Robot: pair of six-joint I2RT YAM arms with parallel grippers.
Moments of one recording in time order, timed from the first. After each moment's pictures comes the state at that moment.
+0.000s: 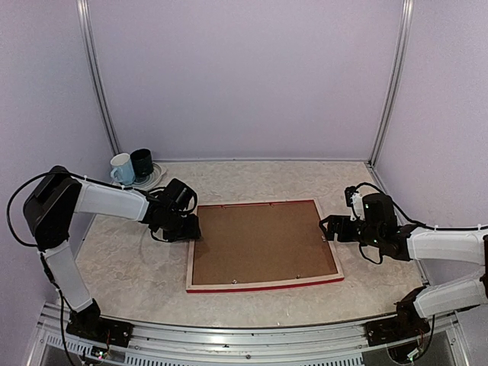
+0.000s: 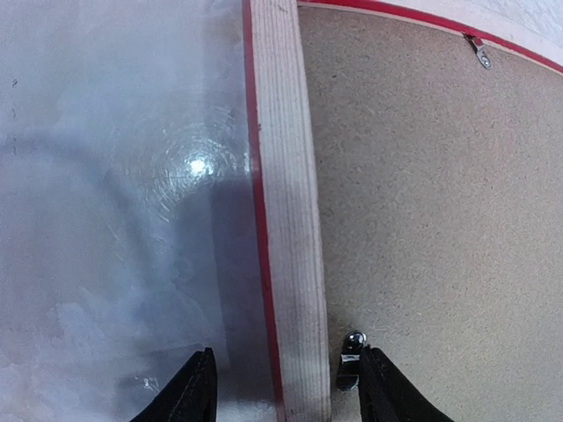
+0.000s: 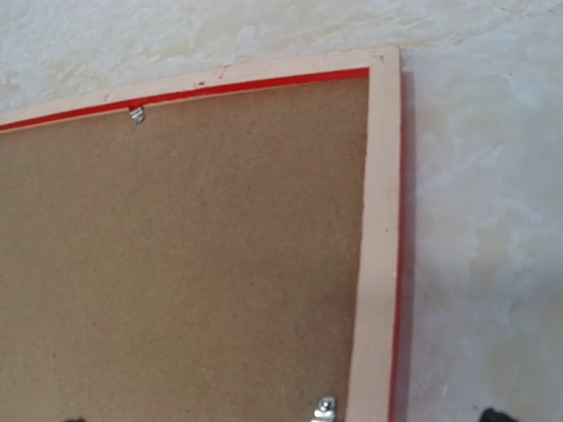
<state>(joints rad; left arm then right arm) -0.62 1.79 0.99 -0.27 -0.09 -0.63 0.47 1.18 0.44 0.18 0.01 0.39</state>
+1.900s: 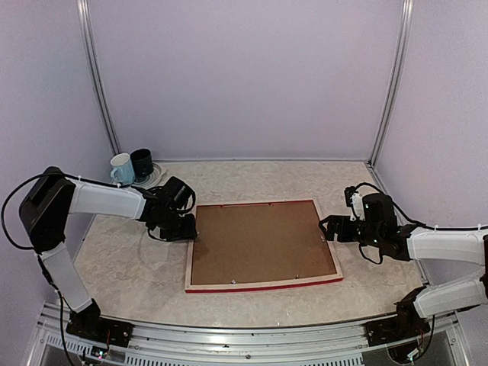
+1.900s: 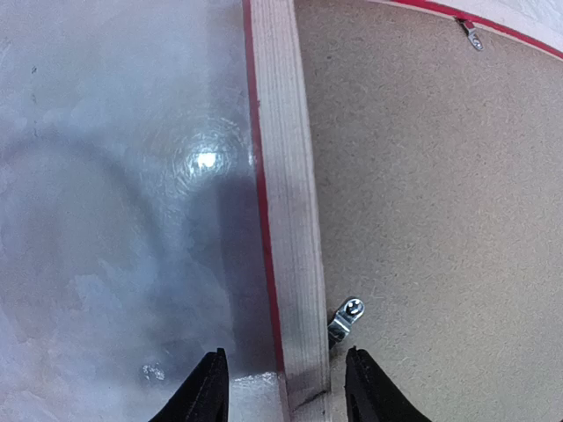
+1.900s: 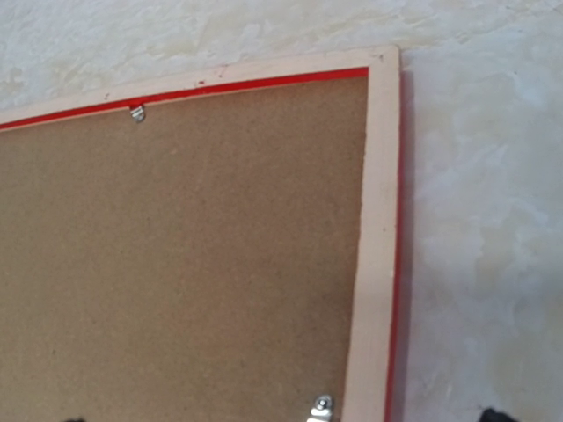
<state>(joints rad) -0.62 1.75 1.00 -0.34 -0.09 -0.61 0.47 1.18 0.44 0.18 0.00 0.39</state>
